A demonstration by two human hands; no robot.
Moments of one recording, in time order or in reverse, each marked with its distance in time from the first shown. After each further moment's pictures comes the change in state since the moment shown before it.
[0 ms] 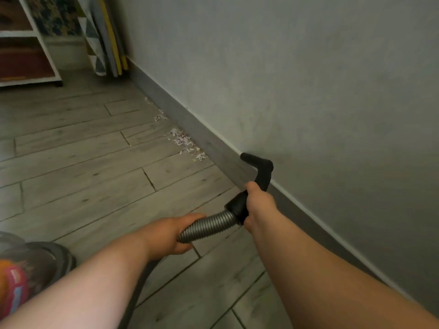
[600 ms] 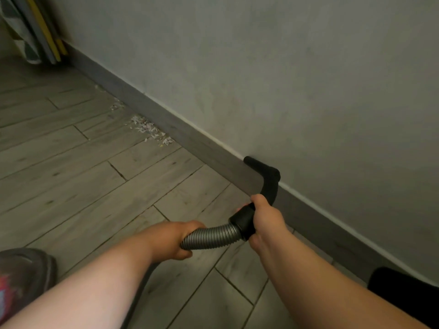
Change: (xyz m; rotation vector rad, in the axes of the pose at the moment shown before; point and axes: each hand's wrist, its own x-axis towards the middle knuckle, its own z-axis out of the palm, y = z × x) left_hand -0.022 0.055 0.031 0.079 -0.209 0.188; right_hand -0.062 0.058 -0.093 0.300 0.163 0.030
